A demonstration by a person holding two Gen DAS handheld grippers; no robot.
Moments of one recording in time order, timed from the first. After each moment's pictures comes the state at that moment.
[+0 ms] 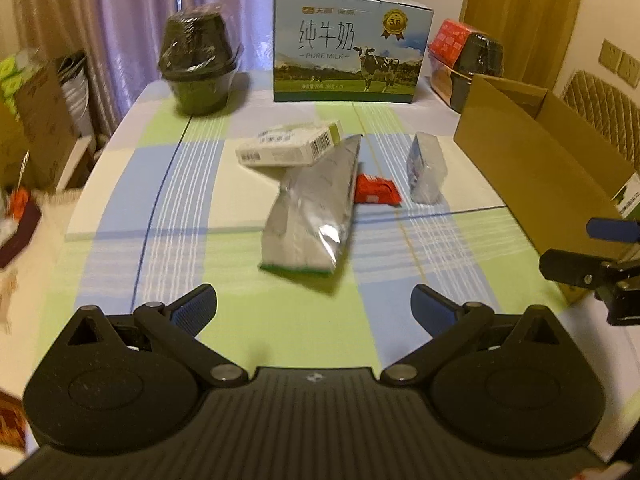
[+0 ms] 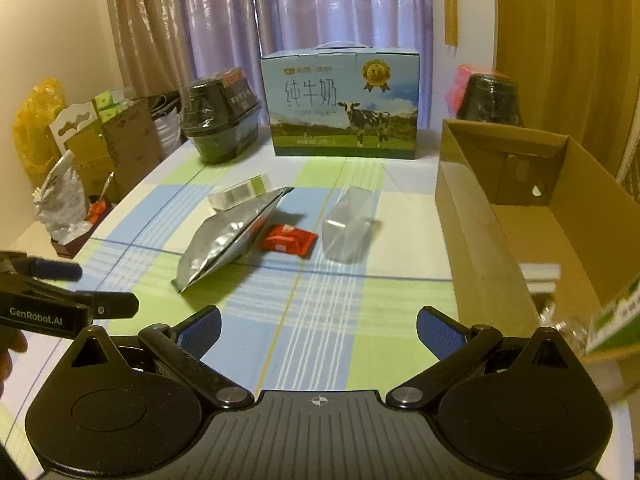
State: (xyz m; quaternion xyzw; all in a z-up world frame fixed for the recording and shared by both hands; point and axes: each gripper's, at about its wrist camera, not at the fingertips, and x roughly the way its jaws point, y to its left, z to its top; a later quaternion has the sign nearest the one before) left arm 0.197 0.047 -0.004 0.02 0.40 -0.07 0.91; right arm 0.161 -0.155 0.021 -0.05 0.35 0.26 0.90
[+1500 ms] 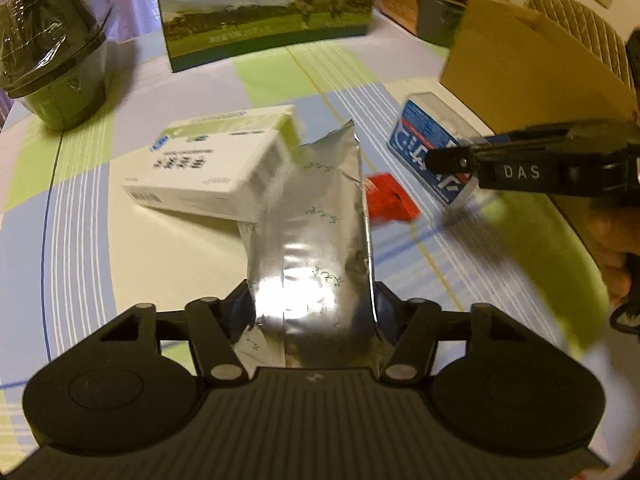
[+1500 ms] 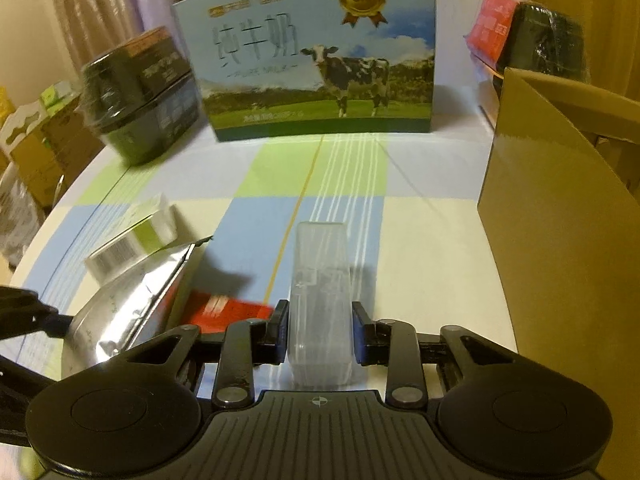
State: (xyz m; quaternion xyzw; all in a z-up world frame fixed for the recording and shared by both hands) left arm 0.343 0.023 -0.074 0.09 0.49 -0.20 0.84; right arm 0.335 -0.091 -0.049 -0.04 0.42 0.23 0.88
